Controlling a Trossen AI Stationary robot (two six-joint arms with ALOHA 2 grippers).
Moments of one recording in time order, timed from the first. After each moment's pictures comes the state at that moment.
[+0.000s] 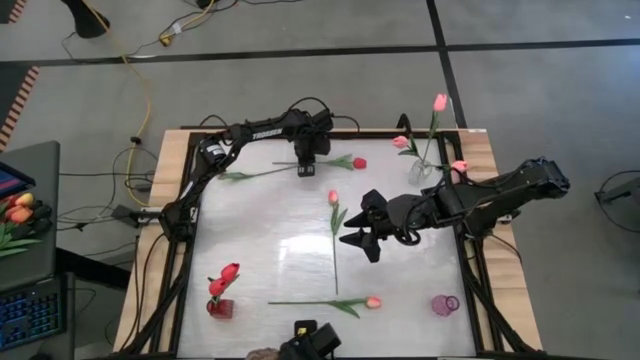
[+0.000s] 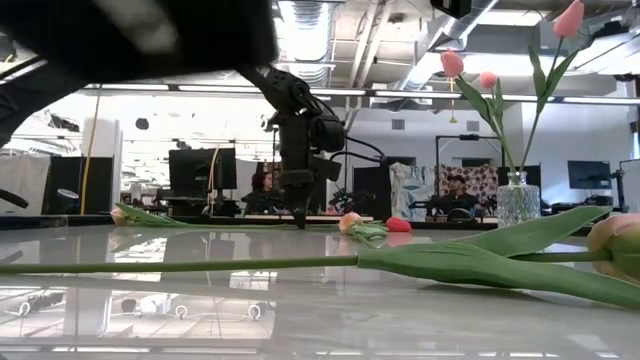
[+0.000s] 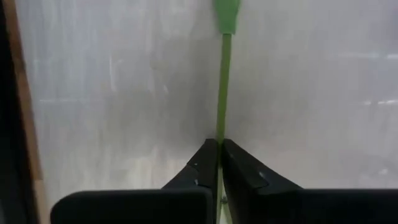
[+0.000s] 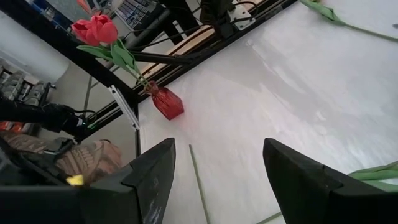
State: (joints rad) left arm 0.59 2.35 1.94 -1.02 0.08 0.54; right arm 0.28 1.32 1.20 -0.36 0.21 0.71
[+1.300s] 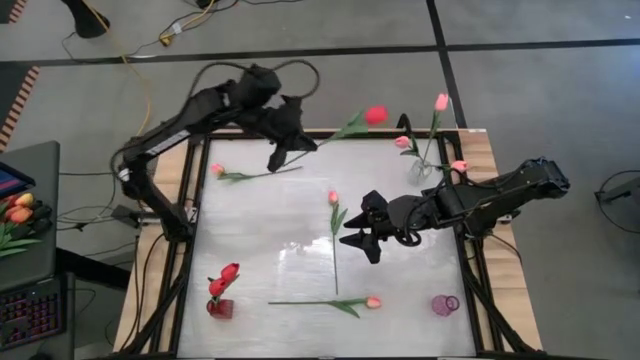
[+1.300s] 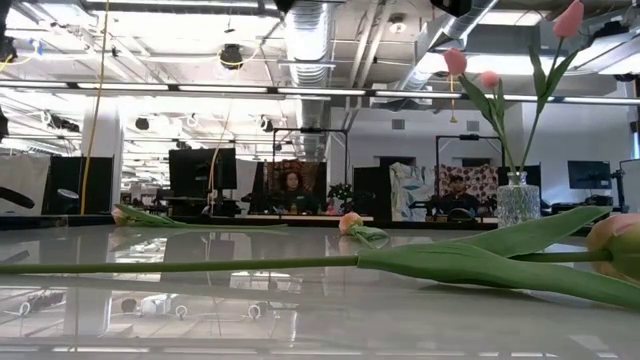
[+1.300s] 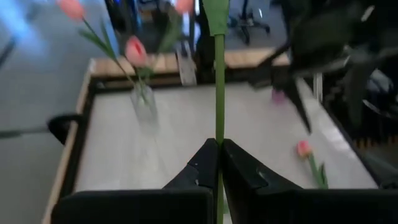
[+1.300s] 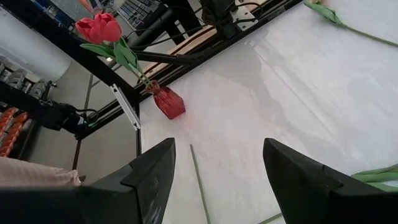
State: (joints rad) left arm 0.44 1.61 1.94 -0.91 0.51 0.28; right arm 0.29 1.32 1.20 -0.36 0.21 0.69
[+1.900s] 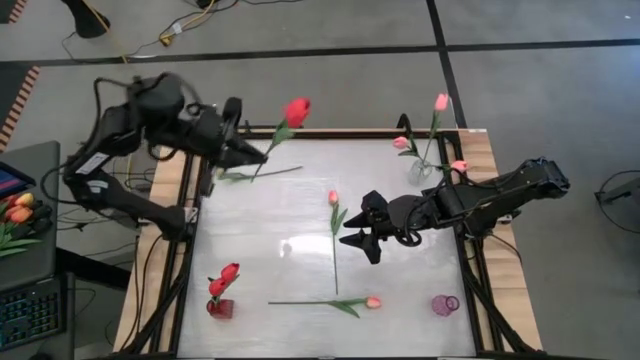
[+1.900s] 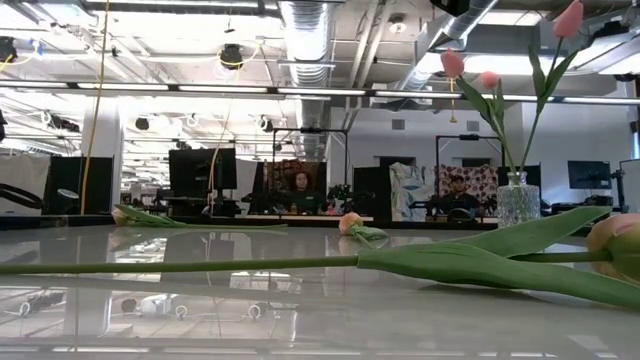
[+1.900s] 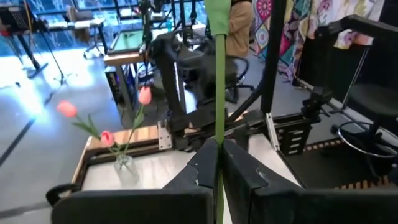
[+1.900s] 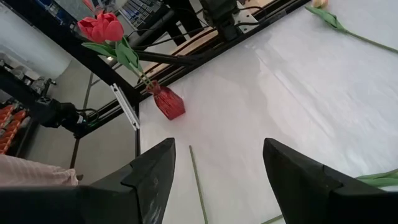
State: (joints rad) left arm 0.17 1.28 1.94 -0.88 0.34 0.14; right arm 0.29 1.32 1.20 -0.35 0.21 0.67
